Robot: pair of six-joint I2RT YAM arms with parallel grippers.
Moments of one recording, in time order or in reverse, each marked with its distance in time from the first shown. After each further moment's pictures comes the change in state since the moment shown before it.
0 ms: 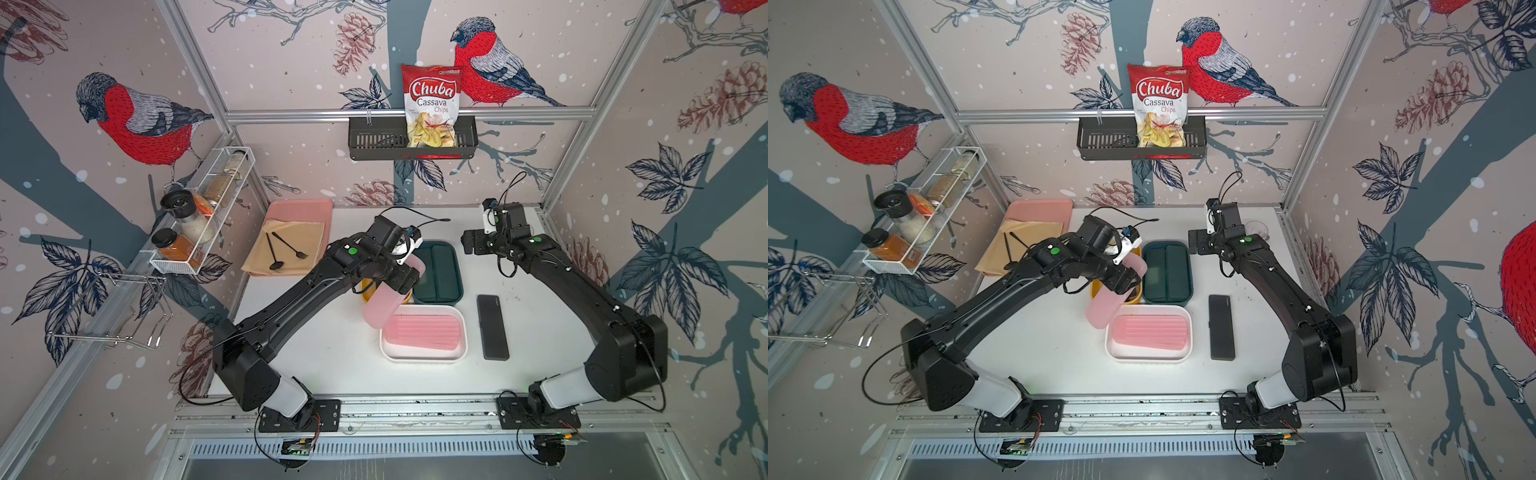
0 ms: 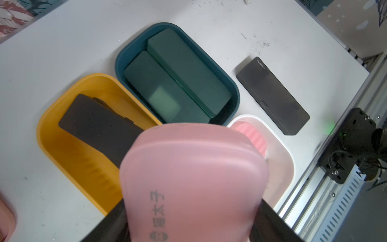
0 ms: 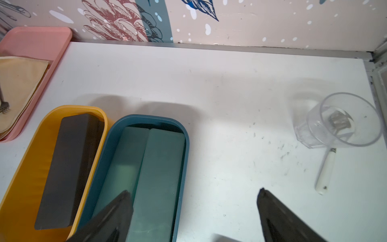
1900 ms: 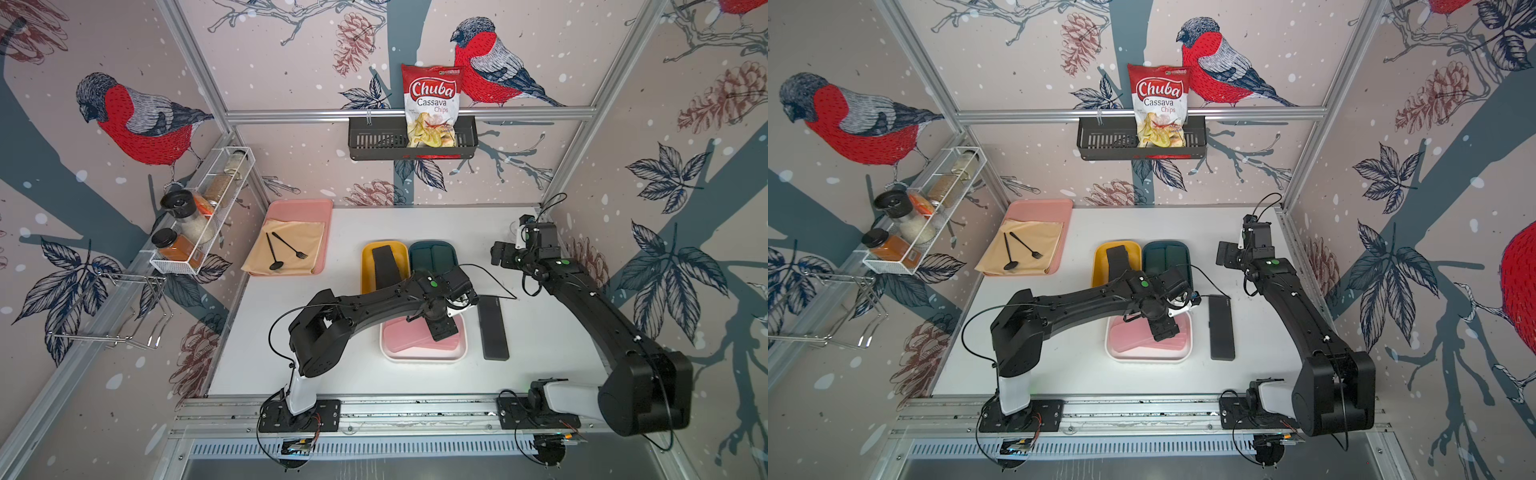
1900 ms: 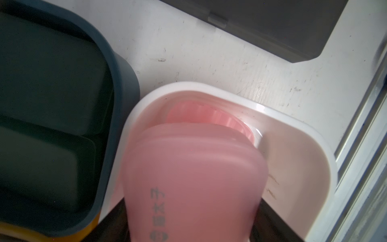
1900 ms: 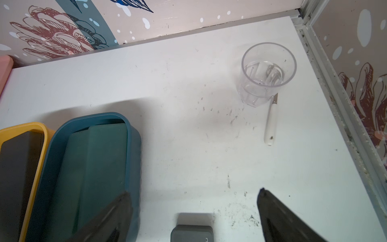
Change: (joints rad) left arm -0.303 0.401 0.051 0.021 -0.099 0.184; right arm -0.197 -0.175 -0.248 0.065 -0.012 0.047
